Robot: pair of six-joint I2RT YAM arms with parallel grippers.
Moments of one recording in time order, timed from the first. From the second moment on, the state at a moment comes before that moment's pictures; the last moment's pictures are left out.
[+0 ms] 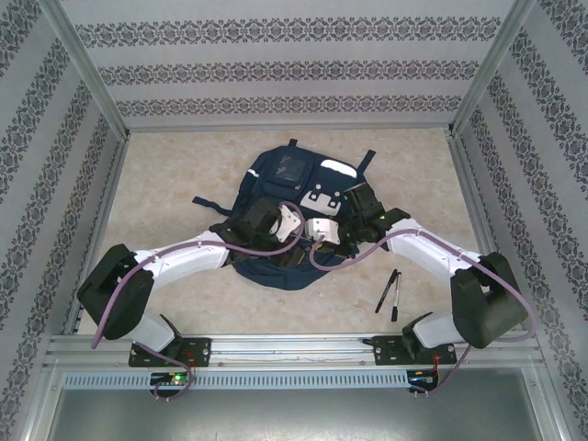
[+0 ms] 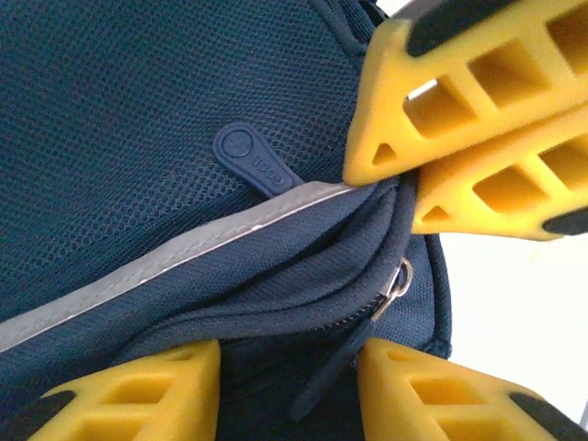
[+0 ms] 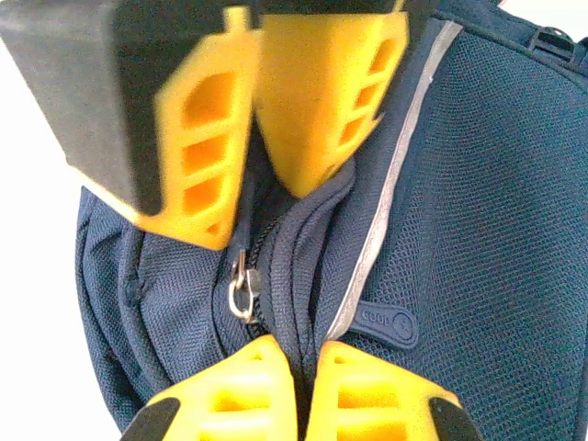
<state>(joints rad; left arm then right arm) -0.73 1.52 0.90 -0.24 0.32 -0.13 0.49 1.42 0.86 -0.45 -0.62 -1.00</state>
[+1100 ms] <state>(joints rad) -0.58 1.30 0.79 -0.29 0.49 -0.05 0.46 1.38 0.85 -0.39 -0.64 -1.04</state>
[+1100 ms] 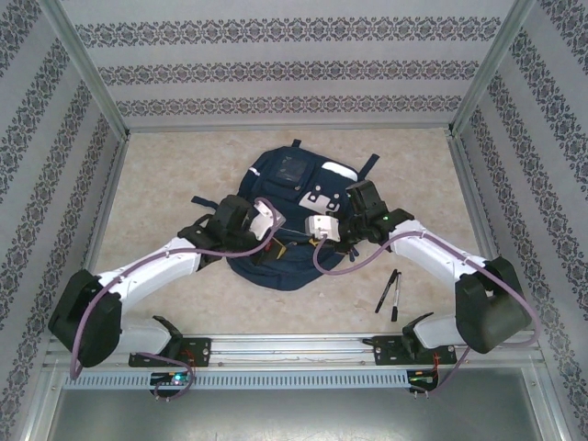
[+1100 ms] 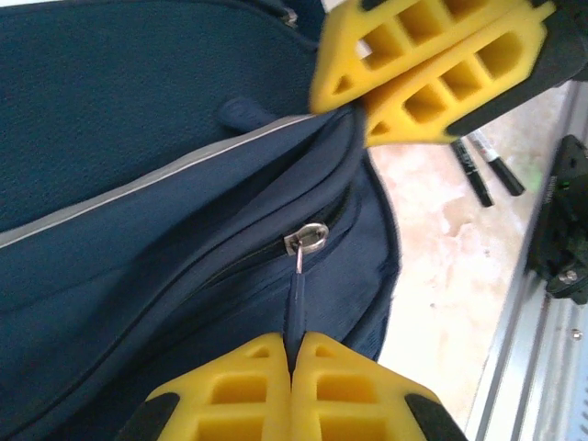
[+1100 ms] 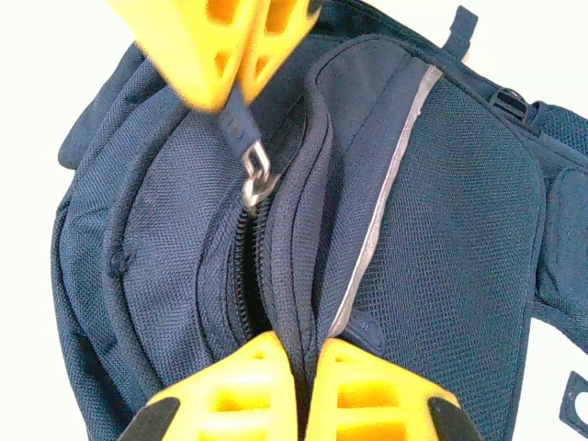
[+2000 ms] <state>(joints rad) -0.57 1.28 0.75 -0.31 0.32 -0.03 0.58 1.40 0.89 -0.38 -0.61 -0.89</state>
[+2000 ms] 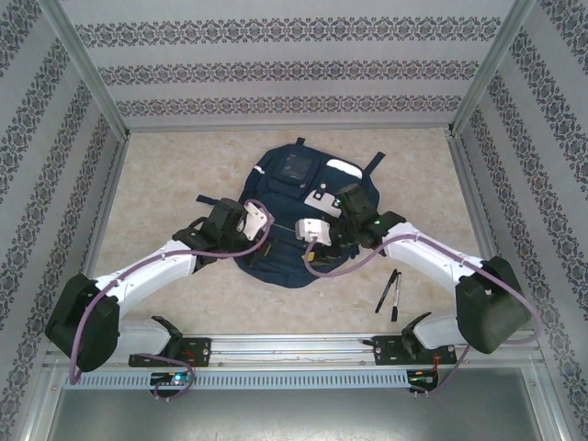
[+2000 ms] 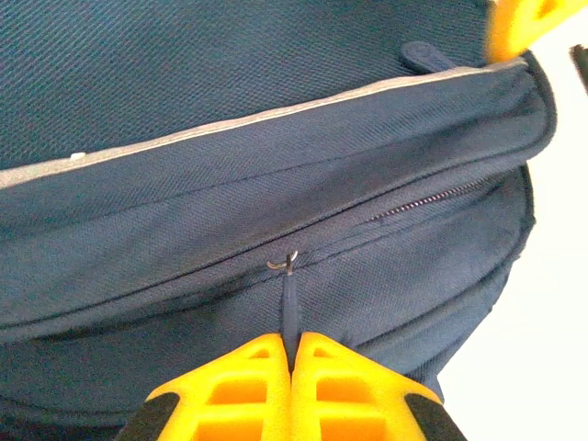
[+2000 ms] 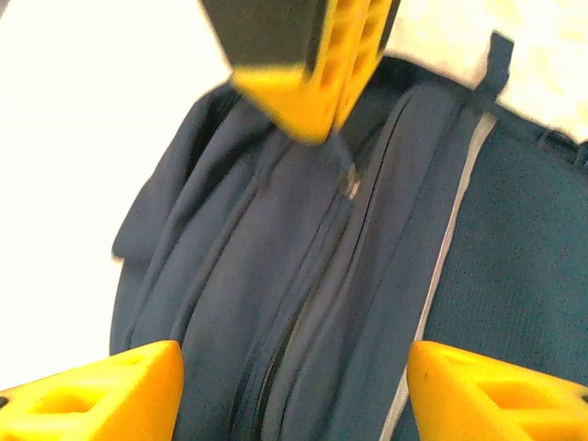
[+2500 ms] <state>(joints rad) -0.60 1.22 0.73 -0.24 0.33 -0.10 0.61 1.56 0.95 -0.40 -0.51 -0.85</state>
